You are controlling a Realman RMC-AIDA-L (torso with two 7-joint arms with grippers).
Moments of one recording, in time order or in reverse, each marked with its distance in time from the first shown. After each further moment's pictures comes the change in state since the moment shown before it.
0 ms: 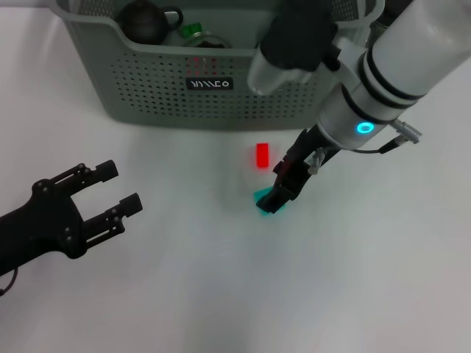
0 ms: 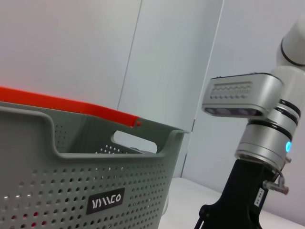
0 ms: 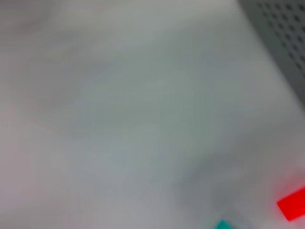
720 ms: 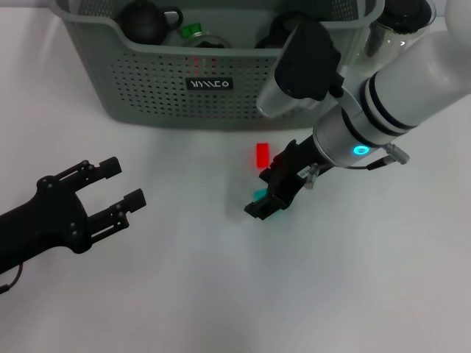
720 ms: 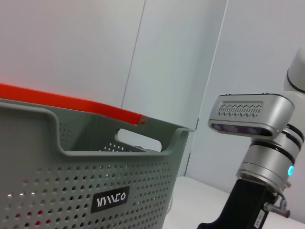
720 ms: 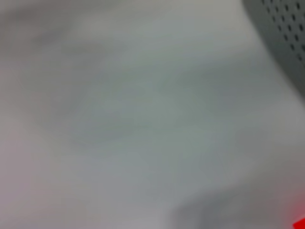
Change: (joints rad) left arm -0.011 -0.004 -0.001 -0.008 -0.001 -0.024 0.000; right arm -0.057 0.001 -0.027 0.119 0.135 0.186 -0.197
